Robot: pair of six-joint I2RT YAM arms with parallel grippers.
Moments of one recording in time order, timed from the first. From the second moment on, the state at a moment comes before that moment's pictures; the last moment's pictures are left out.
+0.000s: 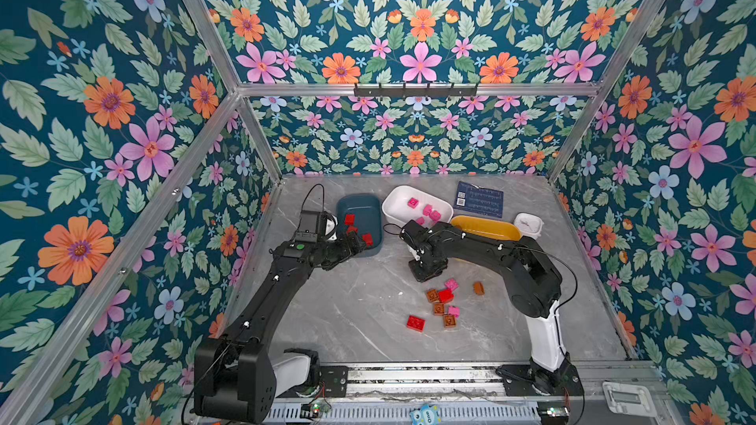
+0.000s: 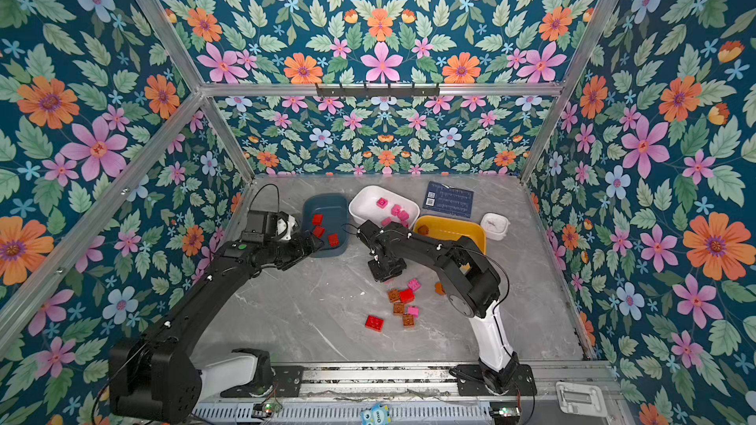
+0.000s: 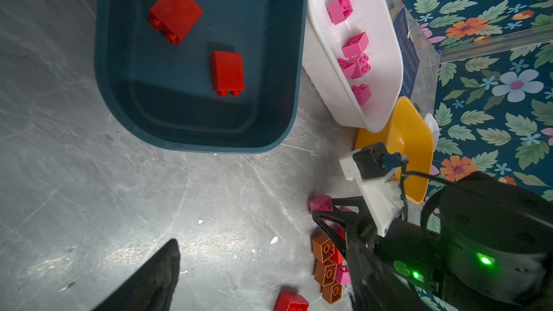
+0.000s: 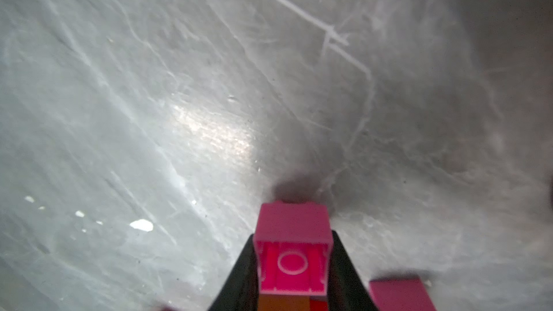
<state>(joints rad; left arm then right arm) -0.19 1.22 0.91 -0.61 0.39 -0.58 0.79 2.05 1.54 -0.94 0.00 0.34</state>
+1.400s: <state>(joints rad) -0.19 1.25 0.95 -0.59 0.40 -0.58 0.50 2.27 2.15 -1.06 -0.08 0.14</state>
